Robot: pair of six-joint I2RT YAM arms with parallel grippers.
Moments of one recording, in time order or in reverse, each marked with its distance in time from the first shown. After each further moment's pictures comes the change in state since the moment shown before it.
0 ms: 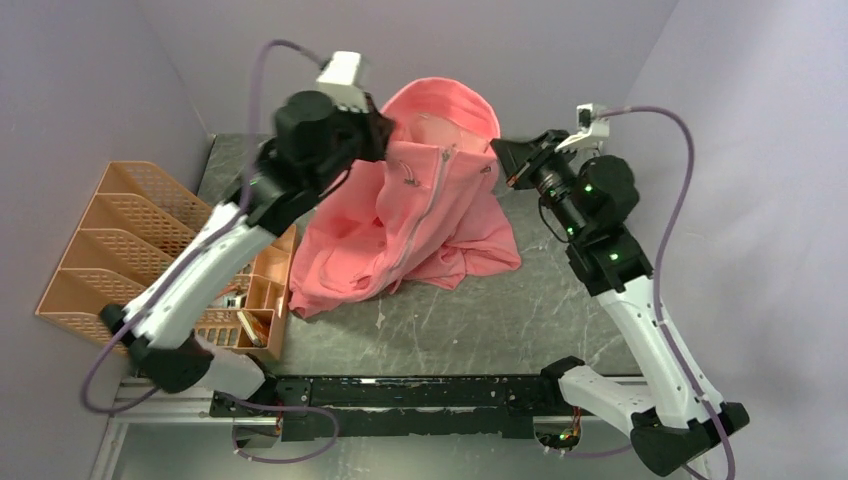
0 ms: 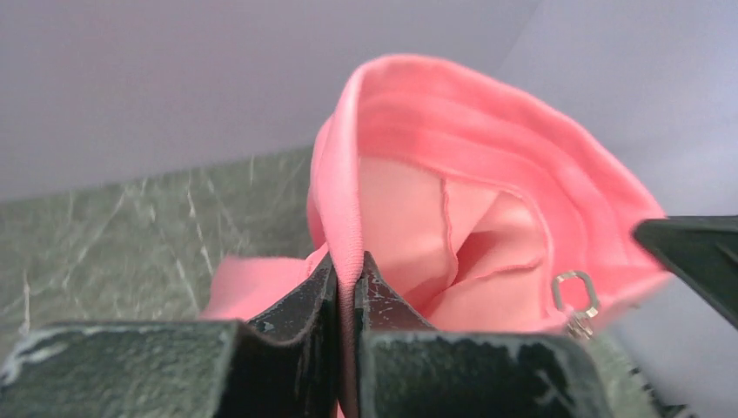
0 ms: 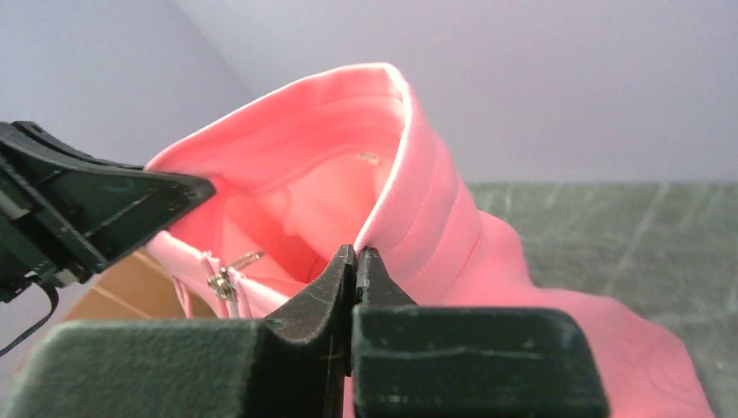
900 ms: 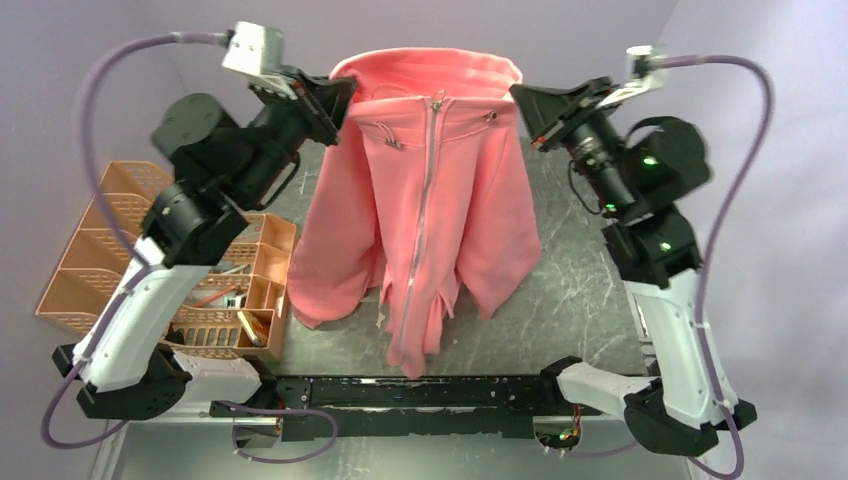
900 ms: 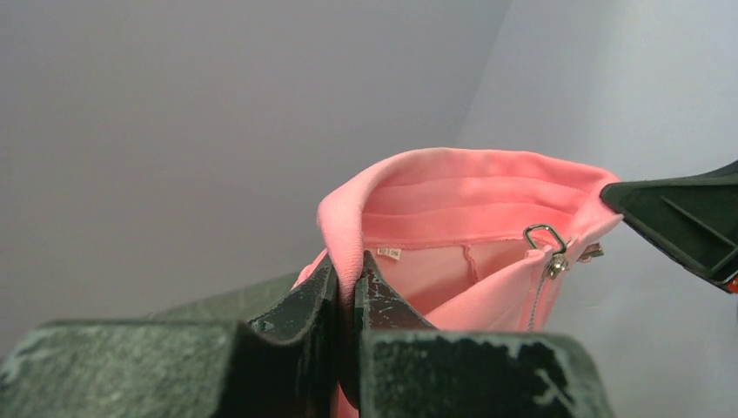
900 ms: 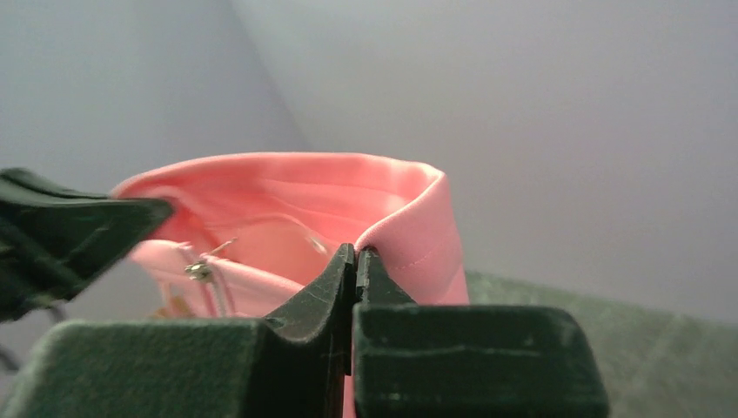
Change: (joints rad) left arm -0.035 -0.222 0.165 0.074 0.056 0.113; right arm 0.027 0.126 0.603 -0.200 -0.103 -0.078
